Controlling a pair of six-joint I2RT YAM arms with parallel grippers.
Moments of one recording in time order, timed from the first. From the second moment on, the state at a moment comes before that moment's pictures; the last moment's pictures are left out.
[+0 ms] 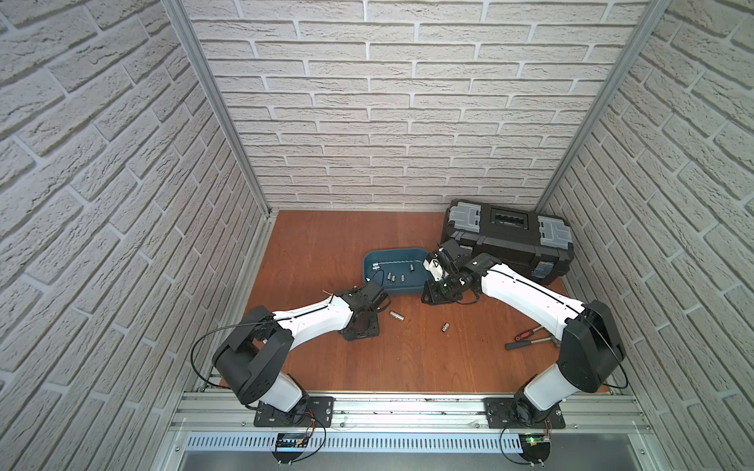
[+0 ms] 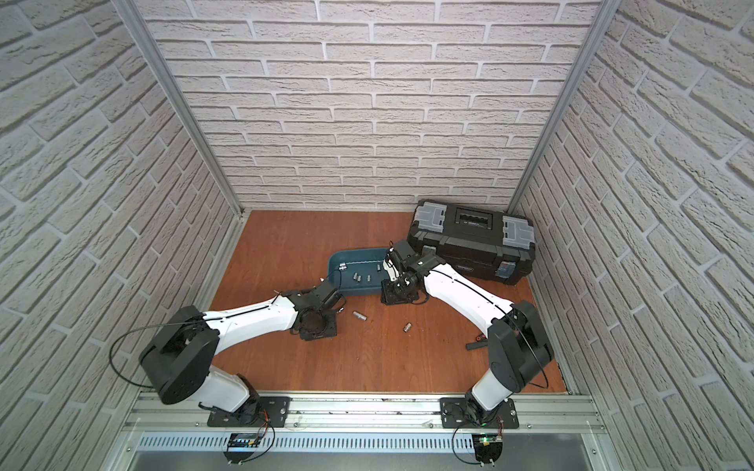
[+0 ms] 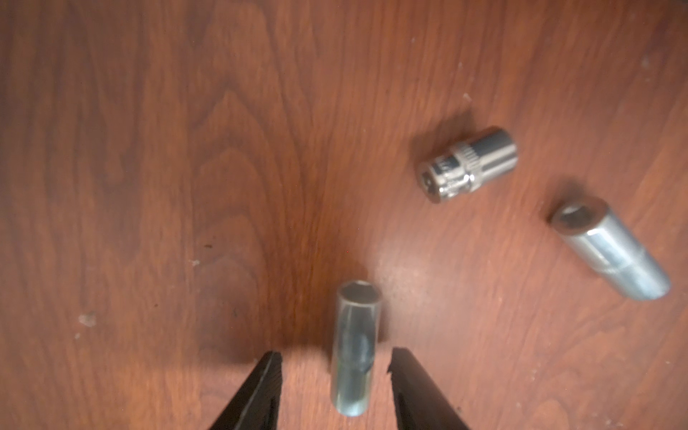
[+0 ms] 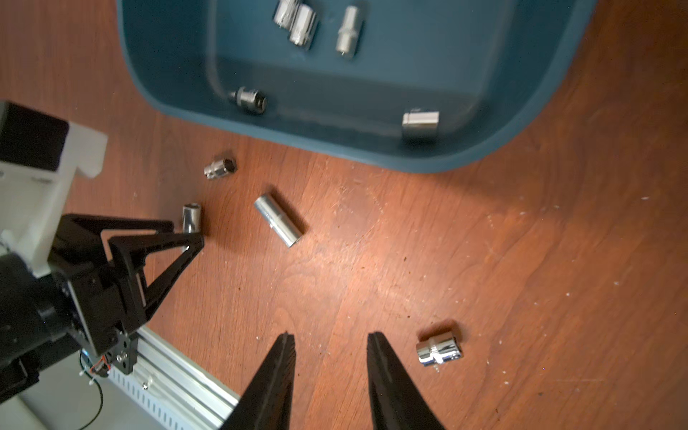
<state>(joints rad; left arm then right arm) -0.75 1.52 0.82 -0.67 -0.05 -0.87 0.55 1.58 1.20 -0.84 -0.25 0.38</state>
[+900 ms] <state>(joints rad) -0.75 1.56 0.84 -0.66 -0.07 -0.85 0.65 1.57 1.11 -0.73 -0.34 0.30</state>
